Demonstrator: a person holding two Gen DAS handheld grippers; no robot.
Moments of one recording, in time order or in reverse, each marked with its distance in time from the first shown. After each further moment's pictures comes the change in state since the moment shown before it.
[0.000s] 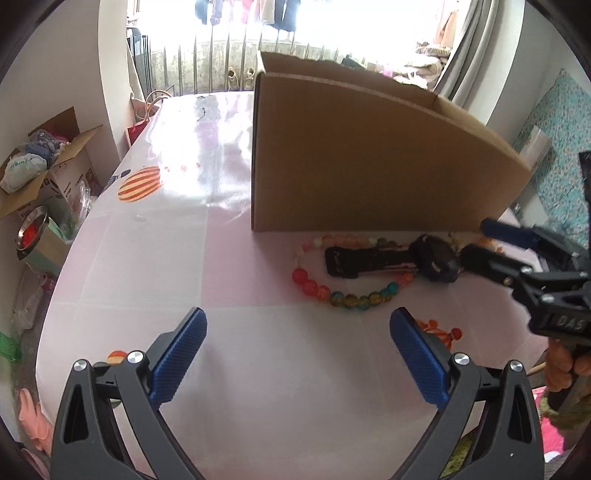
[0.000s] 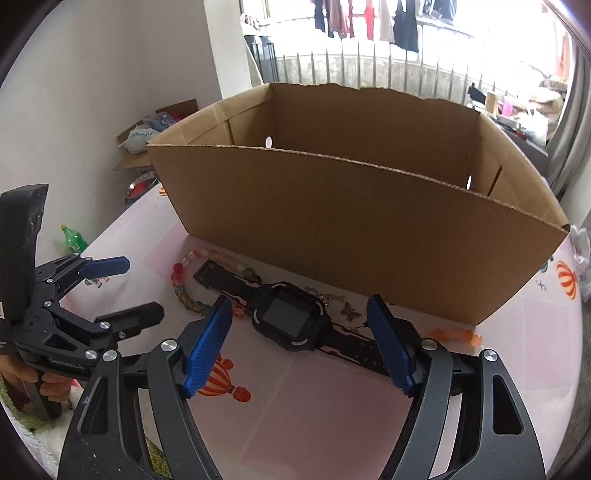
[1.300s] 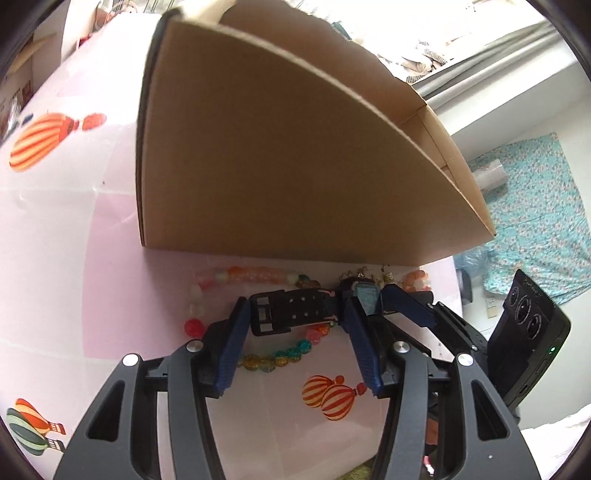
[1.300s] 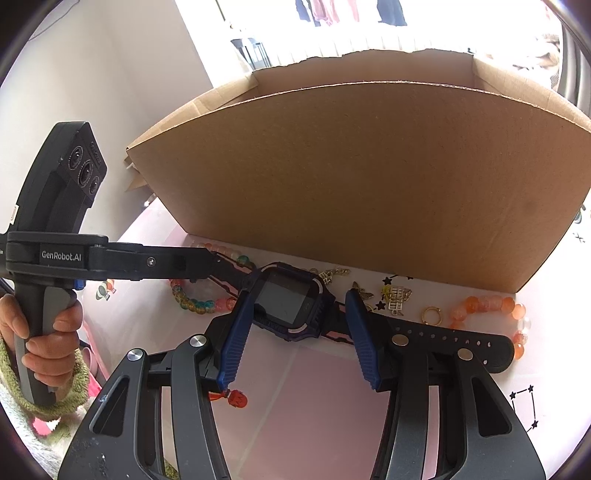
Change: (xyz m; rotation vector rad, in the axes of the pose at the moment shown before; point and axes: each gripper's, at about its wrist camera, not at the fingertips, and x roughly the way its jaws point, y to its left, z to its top) left arm 0.031 -0.014 0.047 -0.238 0.237 -0.362; right arm 0.009 -0.032 -0.017 0.113 0.014 0.112
